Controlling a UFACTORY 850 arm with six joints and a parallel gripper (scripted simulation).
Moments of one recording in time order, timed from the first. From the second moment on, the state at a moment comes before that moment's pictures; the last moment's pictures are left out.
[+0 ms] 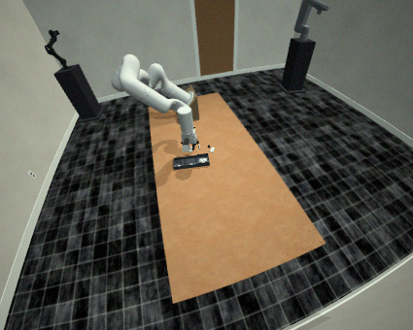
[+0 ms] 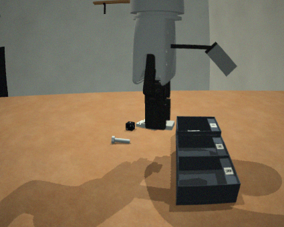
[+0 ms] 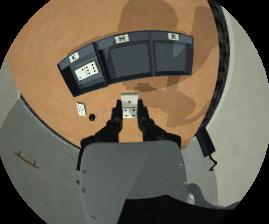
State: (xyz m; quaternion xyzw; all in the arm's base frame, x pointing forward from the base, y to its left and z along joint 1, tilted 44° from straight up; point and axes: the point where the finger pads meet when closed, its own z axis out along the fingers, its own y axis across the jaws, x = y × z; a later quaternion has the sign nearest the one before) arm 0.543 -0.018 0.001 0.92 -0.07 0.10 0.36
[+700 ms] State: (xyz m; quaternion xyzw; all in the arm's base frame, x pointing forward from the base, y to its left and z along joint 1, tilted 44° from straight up) arm 0.603 0.035 -0.040 0.89 -0.27 0.17 0.33
